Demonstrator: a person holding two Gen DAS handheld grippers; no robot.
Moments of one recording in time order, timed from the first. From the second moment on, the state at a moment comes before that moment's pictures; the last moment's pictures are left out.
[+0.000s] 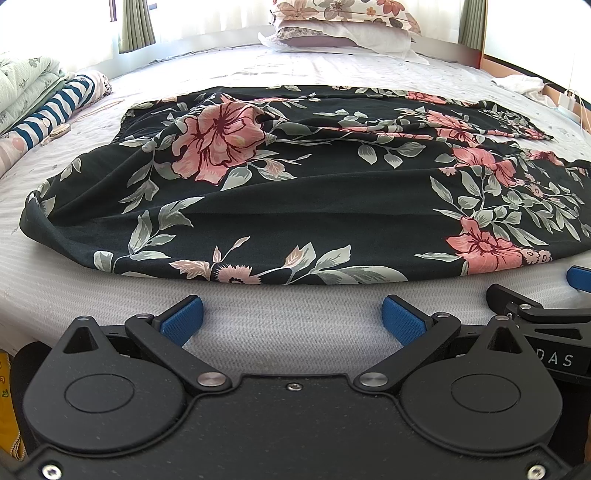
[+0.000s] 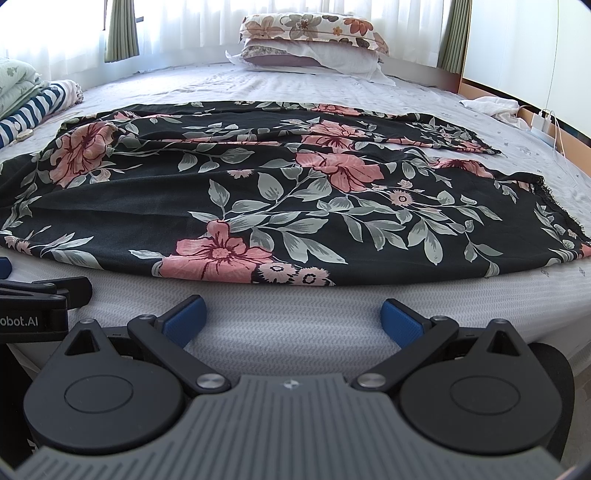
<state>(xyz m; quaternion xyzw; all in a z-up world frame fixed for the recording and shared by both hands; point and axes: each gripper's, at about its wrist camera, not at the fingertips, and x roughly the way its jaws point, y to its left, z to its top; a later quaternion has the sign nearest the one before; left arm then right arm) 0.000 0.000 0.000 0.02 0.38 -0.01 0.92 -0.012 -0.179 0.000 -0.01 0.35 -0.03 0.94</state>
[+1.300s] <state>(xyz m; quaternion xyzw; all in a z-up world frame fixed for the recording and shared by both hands) -0.011 0.042 0.019 -0.06 0.33 -0.01 0.94 -0.035 -0.208 0.018 0.08 0.28 -0.01 0.96</state>
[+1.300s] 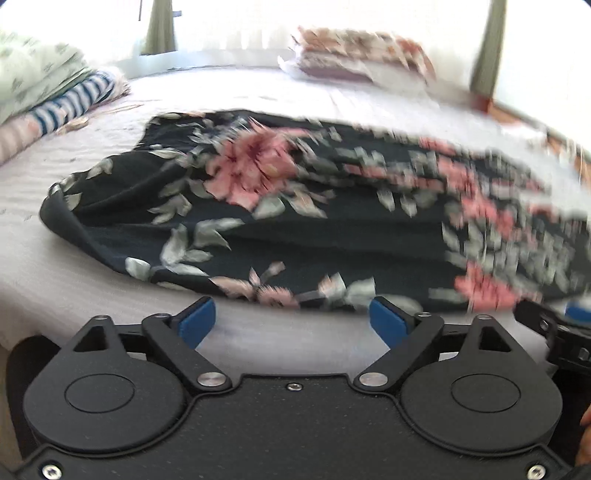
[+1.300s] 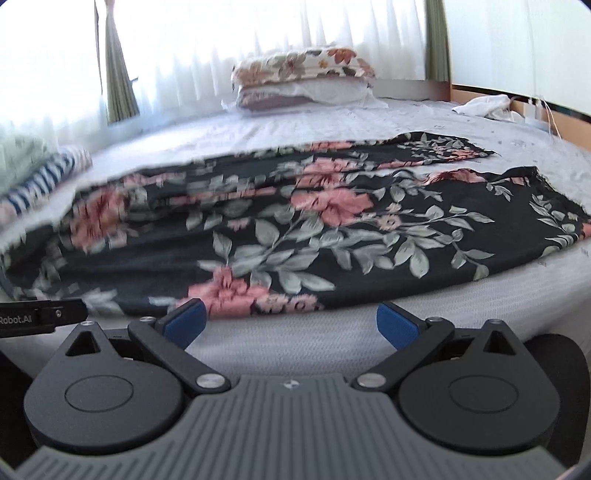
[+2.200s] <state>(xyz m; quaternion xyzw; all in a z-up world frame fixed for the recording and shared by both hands) 0.064 0.199 0.000 -0.12 0.28 0.28 0.91 0.024 -0.477 0.014 0.20 0.27 -0.30 0.89</state>
